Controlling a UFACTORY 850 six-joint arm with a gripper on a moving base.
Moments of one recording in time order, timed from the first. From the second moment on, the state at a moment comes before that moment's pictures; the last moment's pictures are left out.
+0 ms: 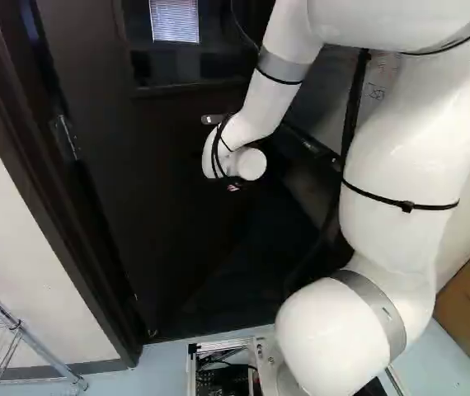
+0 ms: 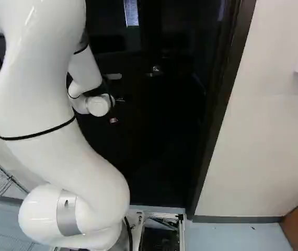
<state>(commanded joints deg) 16.6 -10.1 -36.8 3.1 47.4 0.0</state>
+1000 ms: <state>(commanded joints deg) 23.0 -20.3 -48.7 3.1 47.4 0.0</state>
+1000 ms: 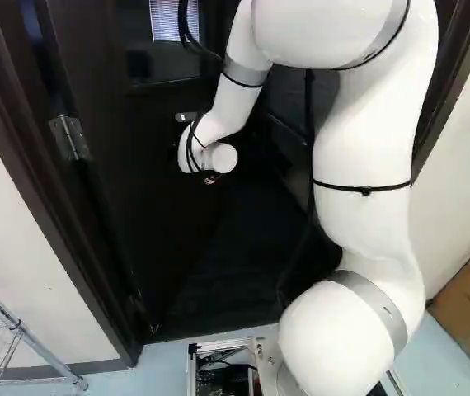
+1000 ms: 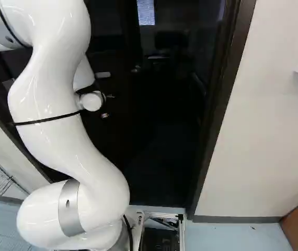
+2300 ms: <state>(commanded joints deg) 29.9 -28.1 -58.4 -4.0 47.4 0.0</state>
